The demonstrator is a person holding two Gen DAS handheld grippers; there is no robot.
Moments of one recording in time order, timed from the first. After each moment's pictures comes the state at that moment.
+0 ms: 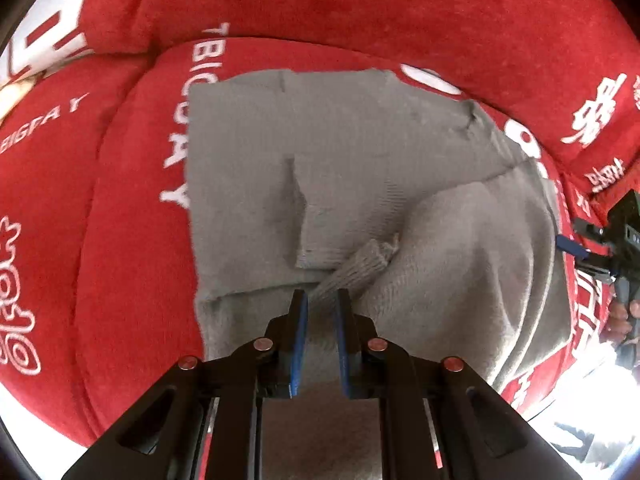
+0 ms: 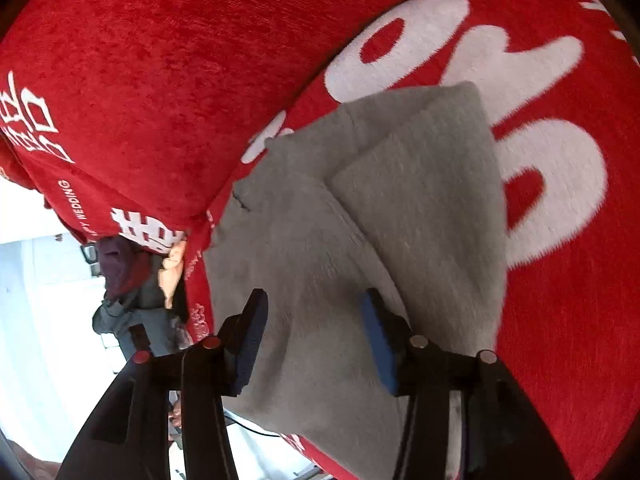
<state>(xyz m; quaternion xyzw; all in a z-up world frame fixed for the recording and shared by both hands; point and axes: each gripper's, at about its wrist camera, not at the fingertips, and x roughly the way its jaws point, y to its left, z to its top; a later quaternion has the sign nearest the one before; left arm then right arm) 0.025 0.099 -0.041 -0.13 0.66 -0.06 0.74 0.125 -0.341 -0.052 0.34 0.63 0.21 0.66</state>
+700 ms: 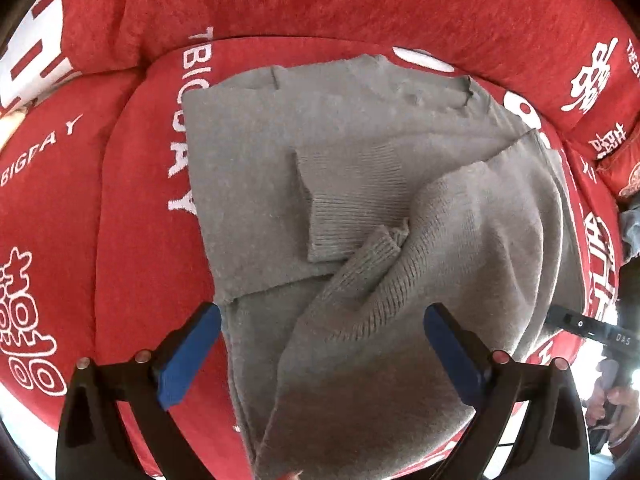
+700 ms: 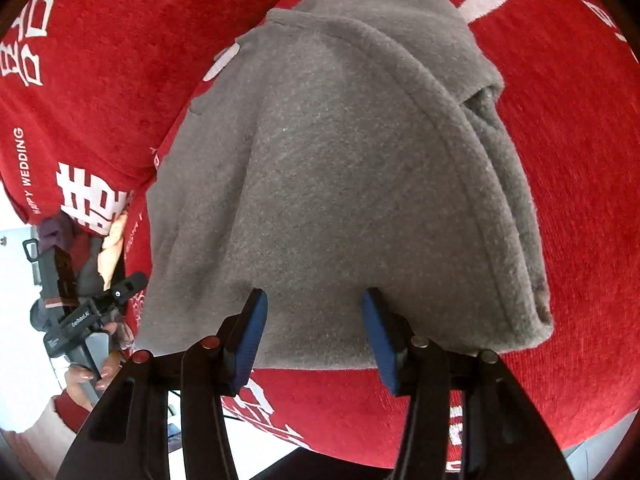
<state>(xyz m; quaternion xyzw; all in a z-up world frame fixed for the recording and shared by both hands) 0.024 0.093 -0.045 -0.08 0.68 -0.06 0.73 0.006 -0.274 -0.066 0.29 0.65 0.12 0.69</state>
